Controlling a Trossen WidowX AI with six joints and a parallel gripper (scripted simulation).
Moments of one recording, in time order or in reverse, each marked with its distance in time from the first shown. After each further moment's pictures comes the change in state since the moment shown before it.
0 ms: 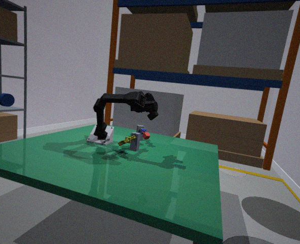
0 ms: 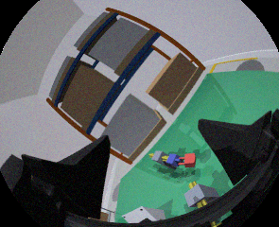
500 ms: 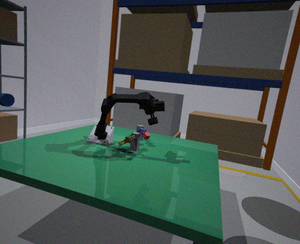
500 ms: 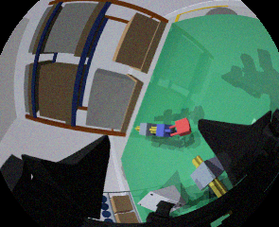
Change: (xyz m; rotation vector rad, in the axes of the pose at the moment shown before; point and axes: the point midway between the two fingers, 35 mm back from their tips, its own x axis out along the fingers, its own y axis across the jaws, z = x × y) arm 0.064 -0.040 -0.041 0.316 0.338 -0.218
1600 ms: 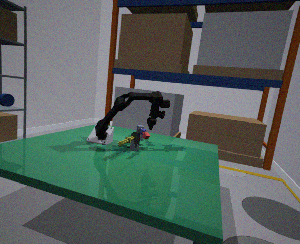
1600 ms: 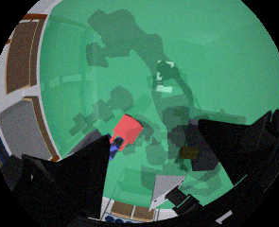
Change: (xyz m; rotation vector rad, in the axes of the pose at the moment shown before) arm 0.119 -0.051 -0.021 0.393 0.298 -0.944
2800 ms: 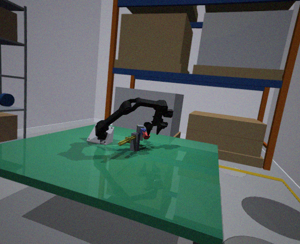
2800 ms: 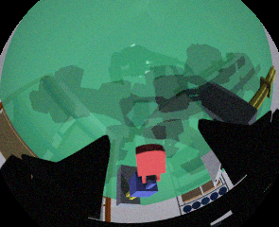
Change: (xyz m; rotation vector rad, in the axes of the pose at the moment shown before) arm 0.059 -0.003 0.019 0.699 0.054 -0.152
